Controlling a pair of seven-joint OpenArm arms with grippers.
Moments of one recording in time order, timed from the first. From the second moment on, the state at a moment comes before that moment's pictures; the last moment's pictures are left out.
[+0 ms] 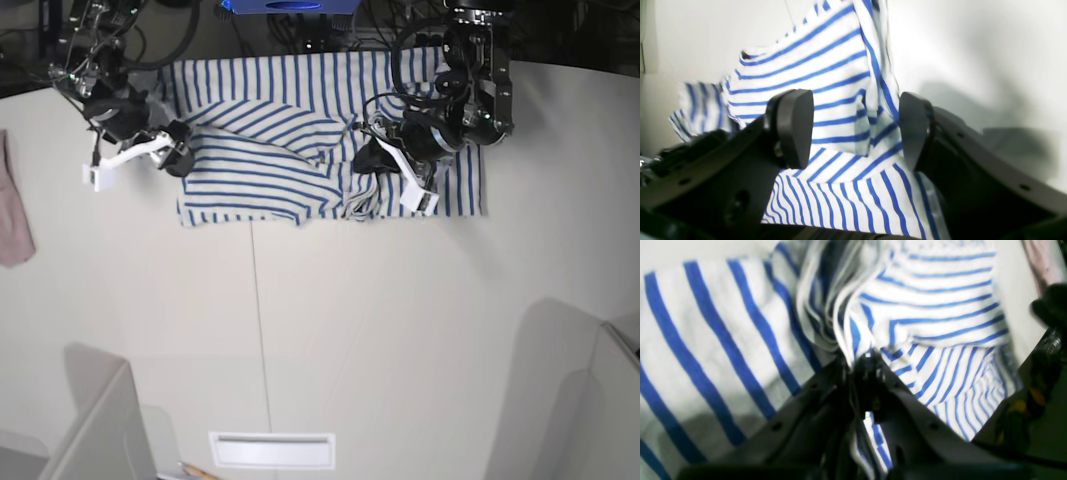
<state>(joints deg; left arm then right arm) 15.1 -4.9 -4.1 96.8 -36.3 -25.1 57.0 -25.1 4.4 19.6 113.7 41.3 -2.5 -59.0</state>
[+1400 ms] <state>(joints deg) 31.6 -16.3 -57.8 105.9 -31.3 -39.2 56.6 -10.7 17.8 -41.3 115.2 40.0 -27.6 -48.8</state>
